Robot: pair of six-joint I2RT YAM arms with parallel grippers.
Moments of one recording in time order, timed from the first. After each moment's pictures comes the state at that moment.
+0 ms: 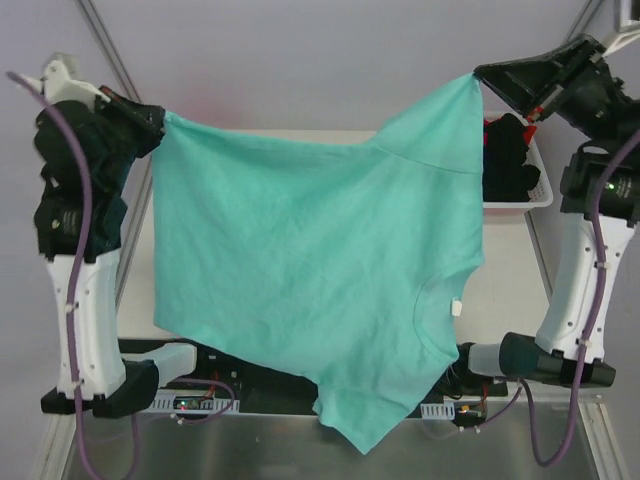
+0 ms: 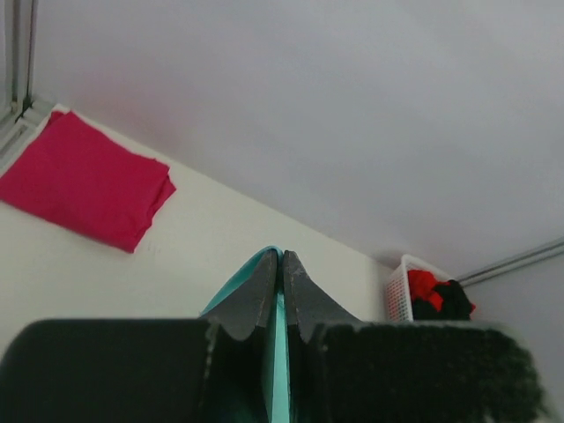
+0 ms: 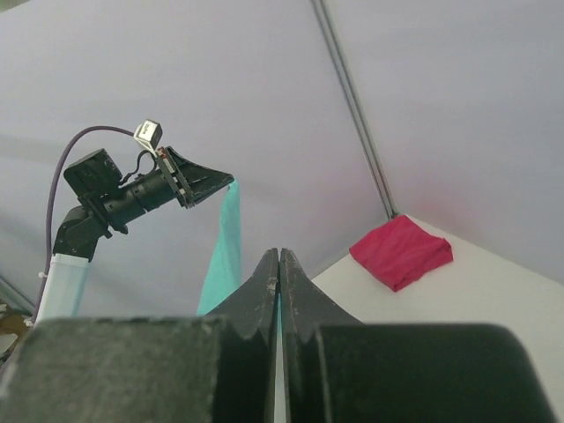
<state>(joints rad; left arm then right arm) -0.04 1.13 1.92 -0.81 -0.07 -0.61 -0.17 1.31 1.98 0.08 -1.08 1.08</state>
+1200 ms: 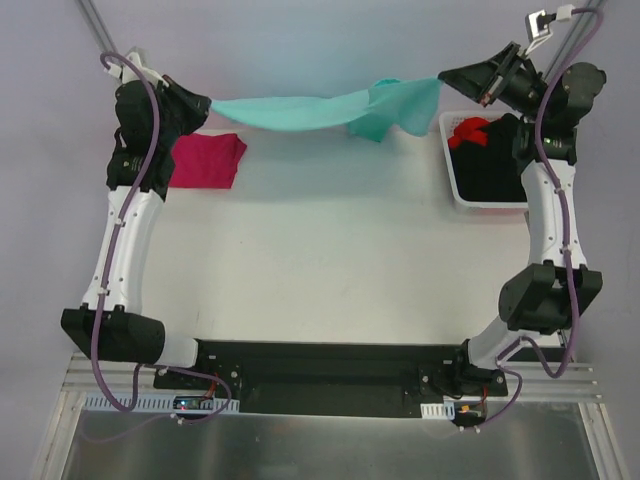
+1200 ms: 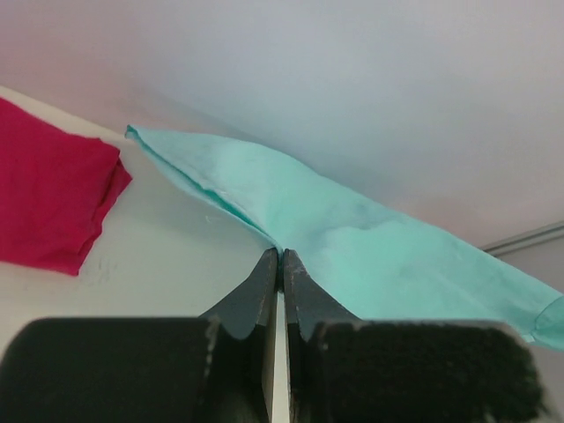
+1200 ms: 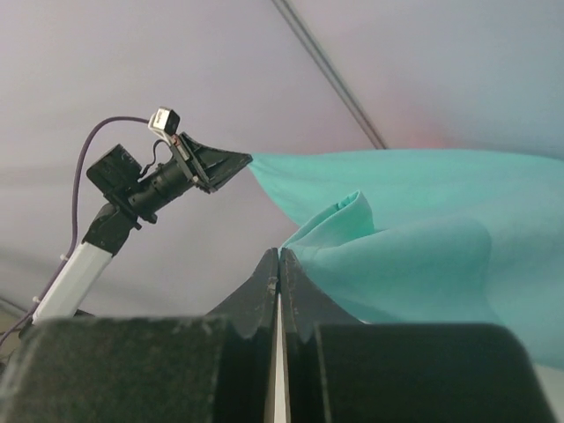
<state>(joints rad) -0.04 1.44 1.68 -0.34 0.07 -0.65 -0.11 1.70 1.88 0.33 -1.08 1.10</state>
